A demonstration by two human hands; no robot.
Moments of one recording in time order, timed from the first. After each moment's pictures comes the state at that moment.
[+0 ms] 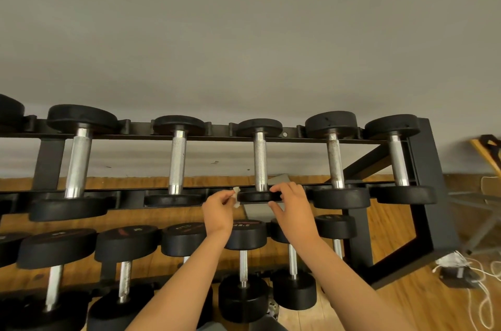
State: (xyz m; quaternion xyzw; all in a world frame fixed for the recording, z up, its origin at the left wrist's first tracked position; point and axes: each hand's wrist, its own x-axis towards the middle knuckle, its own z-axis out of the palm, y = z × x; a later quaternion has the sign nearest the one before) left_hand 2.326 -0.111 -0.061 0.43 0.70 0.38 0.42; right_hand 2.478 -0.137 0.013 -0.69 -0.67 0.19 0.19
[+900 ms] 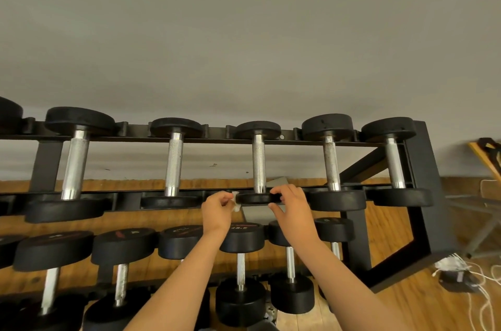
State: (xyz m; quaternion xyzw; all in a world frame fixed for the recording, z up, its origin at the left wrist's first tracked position) left_hand 2.325 -0.110 -0.054 0.45 0.70 0.35 0.43; right_hand 2.489 -0.137 0.013 -0.70 -0.65 0.22 0.20
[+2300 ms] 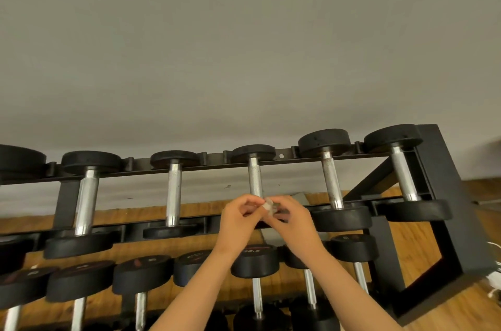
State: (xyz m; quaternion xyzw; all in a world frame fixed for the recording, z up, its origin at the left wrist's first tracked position) left_hand 2.365 -0.108 0.037 0.51 0.54 0.43 0.52; right_hand 2.506 -0.122 0.038 -0.58 -0.60 0.41 0.37
